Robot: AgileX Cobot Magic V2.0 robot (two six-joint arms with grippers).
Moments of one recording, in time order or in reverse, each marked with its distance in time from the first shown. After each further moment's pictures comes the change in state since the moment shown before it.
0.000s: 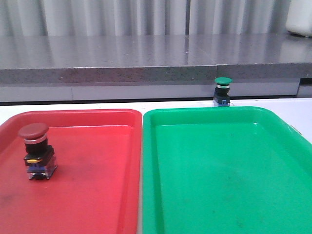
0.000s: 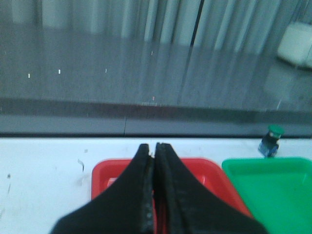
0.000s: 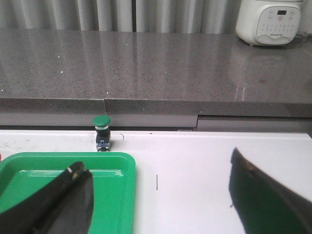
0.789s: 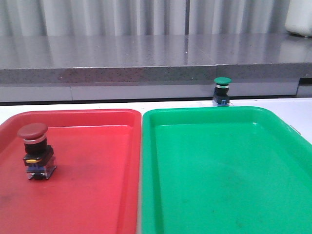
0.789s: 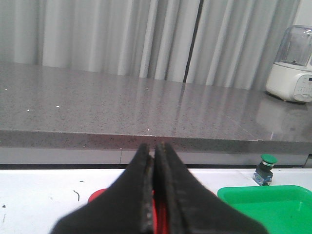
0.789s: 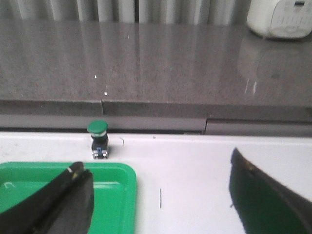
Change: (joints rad) left arm 0.002 -0.074 0.023 0.000 -0.042 0.000; right arm 0.000 0.473 -0.059 0.000 -0.300 0.000
